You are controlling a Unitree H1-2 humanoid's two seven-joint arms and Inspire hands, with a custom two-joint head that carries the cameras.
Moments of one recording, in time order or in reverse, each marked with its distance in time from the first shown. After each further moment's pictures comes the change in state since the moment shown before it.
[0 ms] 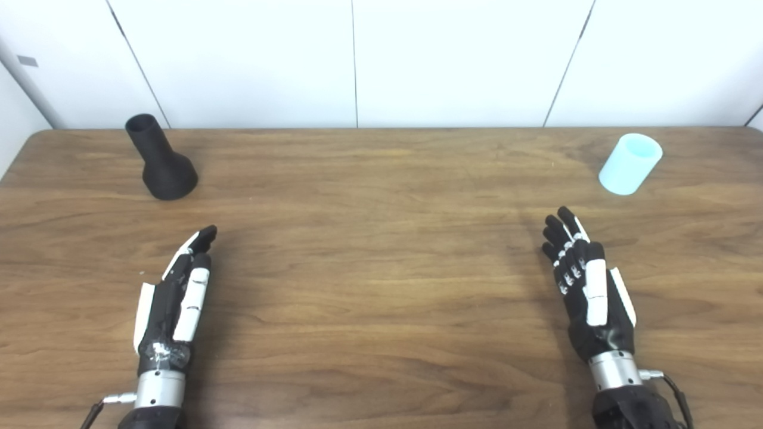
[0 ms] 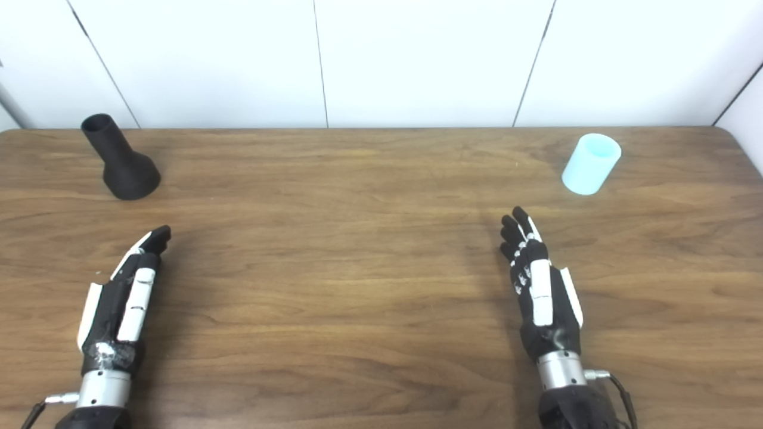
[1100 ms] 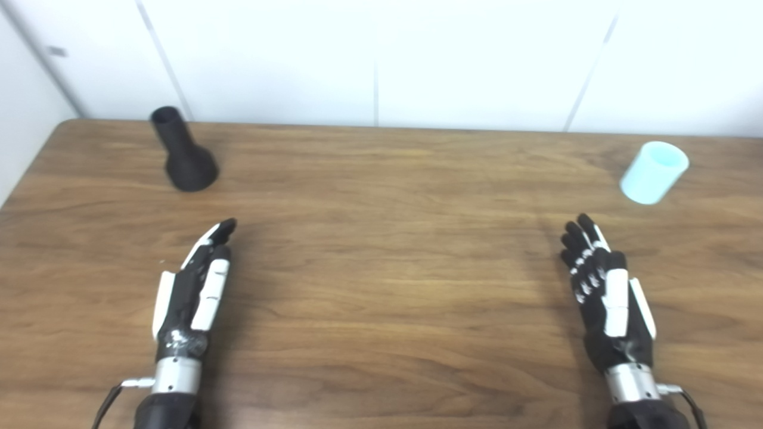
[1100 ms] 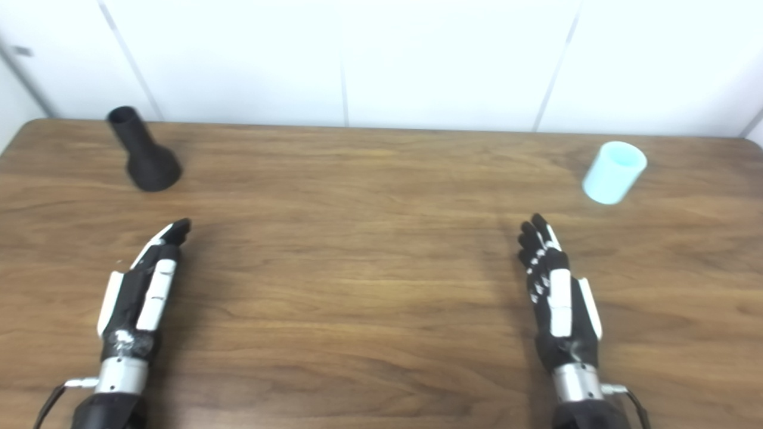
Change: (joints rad) left arm 0.001 -0.003 -0.009 0.007 0.015 -0.021 0.012; right arm 0.001 -0.013 -0.006 0.008 0.030 -0.024 0.028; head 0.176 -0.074
